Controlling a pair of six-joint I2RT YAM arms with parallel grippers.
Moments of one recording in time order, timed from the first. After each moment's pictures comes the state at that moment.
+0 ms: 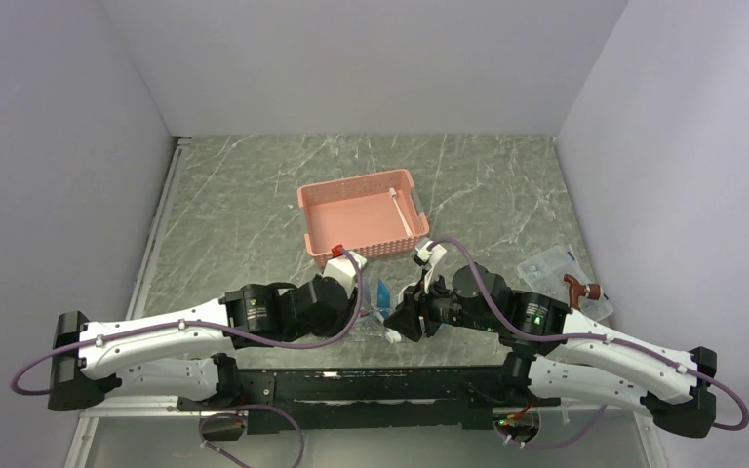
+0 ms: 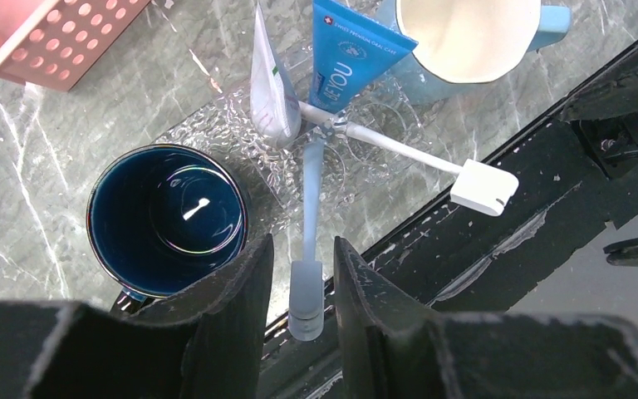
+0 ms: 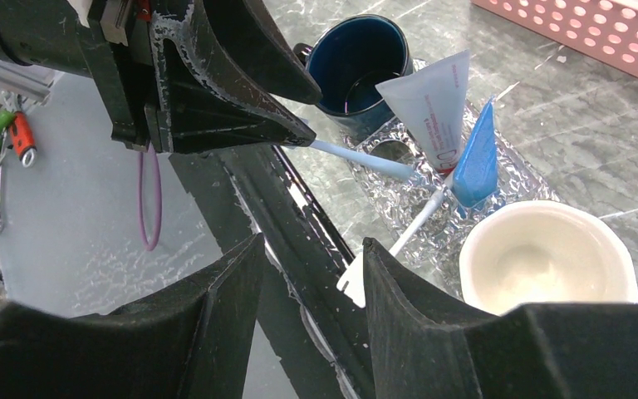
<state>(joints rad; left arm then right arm) -1.29 1.04 0.91 -0.66 -0.38 -0.57 1.15 0.75 0.76 -0.44 -0.02 0.46</state>
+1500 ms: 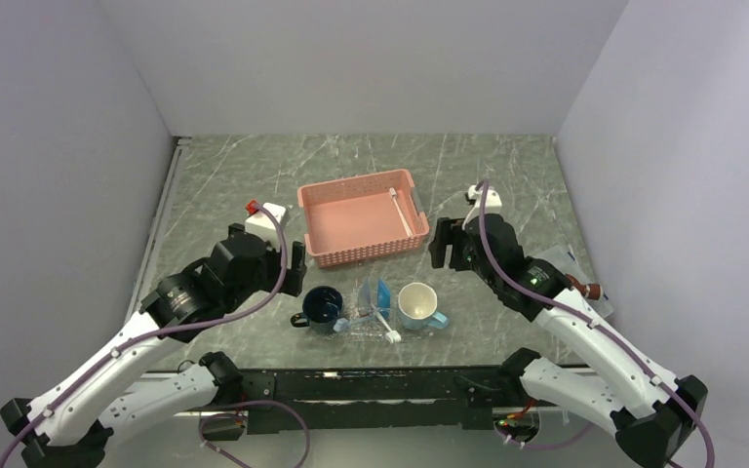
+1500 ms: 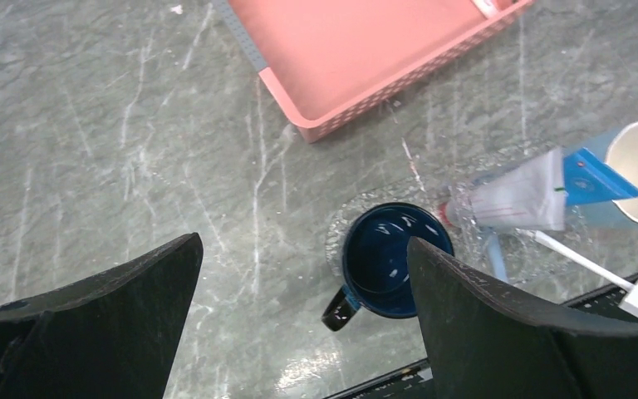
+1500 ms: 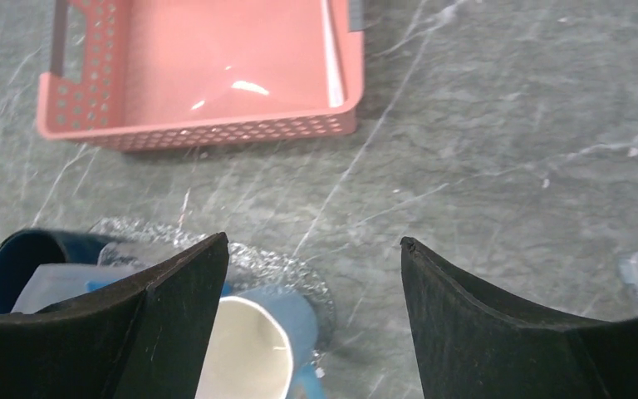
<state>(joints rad) -0.81 0.77 0.95 -0.78 -0.35 -0.32 0.68 0.89 0.85 -0.53 0.29 0.43</state>
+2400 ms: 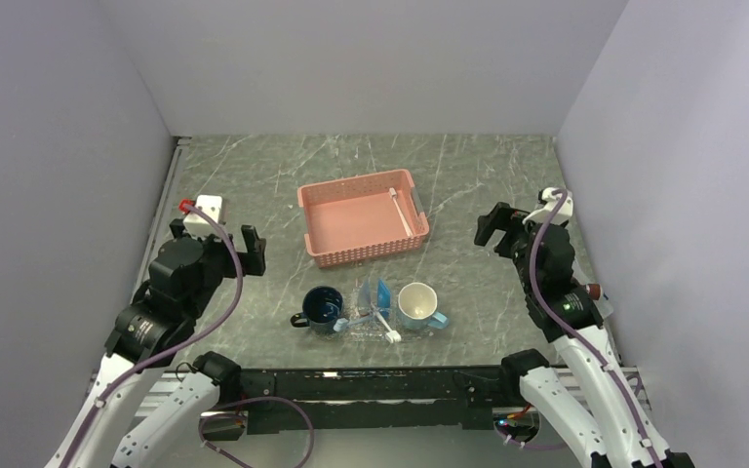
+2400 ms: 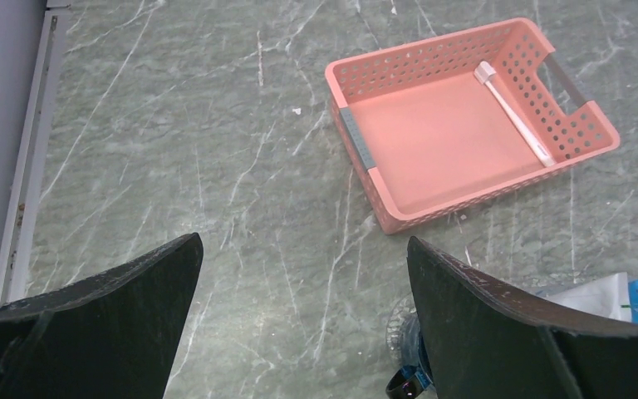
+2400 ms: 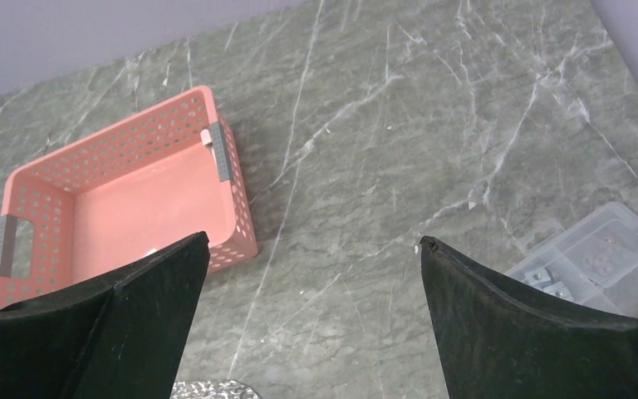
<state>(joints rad) -0.45 0.58 0.91 -0.65 -0.29 -0.17 0.27 0.66 0.72 -0.34 0.28 0.36</state>
